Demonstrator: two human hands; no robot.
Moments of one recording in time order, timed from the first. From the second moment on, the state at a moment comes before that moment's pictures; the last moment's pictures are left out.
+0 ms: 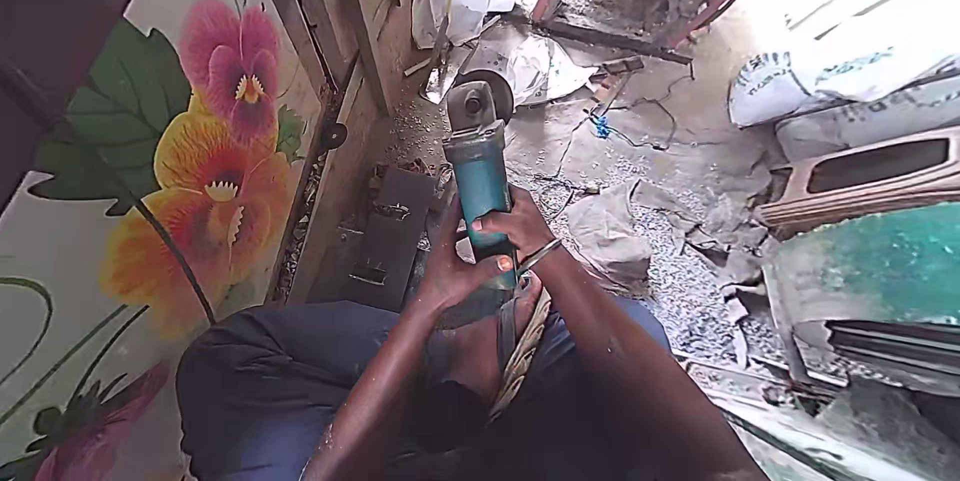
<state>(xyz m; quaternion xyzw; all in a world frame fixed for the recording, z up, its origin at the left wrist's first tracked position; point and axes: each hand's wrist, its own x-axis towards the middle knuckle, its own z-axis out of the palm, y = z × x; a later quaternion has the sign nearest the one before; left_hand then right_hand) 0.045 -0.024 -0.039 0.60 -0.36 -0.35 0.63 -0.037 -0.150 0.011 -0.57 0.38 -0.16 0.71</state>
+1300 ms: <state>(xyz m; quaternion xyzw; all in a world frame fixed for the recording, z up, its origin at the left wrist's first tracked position) 0.025 -0.027 -0.100 0.36 0.31 -0.44 0.76 0.012 -0.116 -0.028 -0.89 0.27 0.34 0.11</state>
